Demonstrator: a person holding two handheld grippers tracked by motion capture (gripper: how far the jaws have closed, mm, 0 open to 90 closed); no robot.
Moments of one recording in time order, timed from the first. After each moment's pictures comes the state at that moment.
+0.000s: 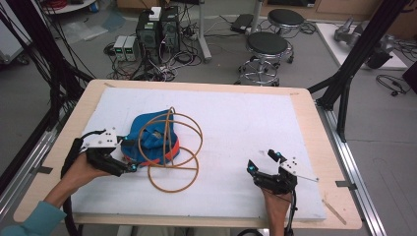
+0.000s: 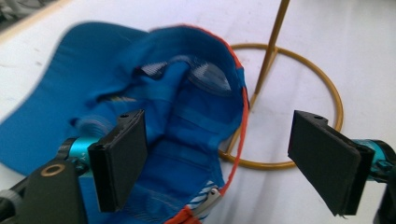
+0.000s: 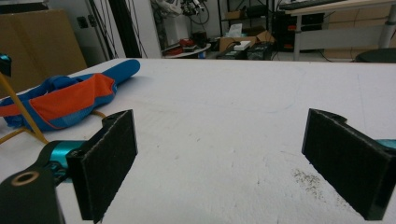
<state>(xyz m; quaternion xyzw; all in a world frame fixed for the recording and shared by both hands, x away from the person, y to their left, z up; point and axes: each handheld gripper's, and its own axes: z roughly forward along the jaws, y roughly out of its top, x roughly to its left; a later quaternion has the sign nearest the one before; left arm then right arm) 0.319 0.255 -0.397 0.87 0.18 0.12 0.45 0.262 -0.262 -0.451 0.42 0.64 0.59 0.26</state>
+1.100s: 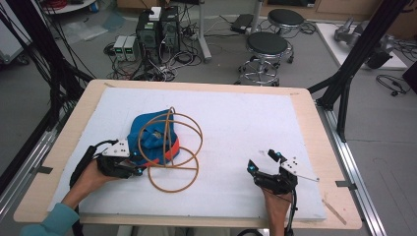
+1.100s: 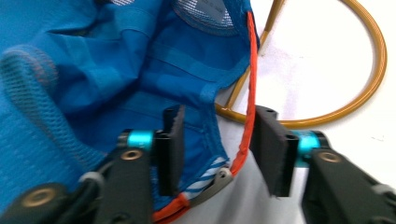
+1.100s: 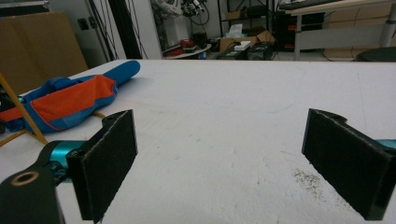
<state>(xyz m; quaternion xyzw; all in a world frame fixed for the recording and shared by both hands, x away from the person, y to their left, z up) 0.322 0.245 -0.435 0.89 0.19 0.10 0.40 0.262 -0.263 -0.451 0.42 0.64 0.59 0.26</state>
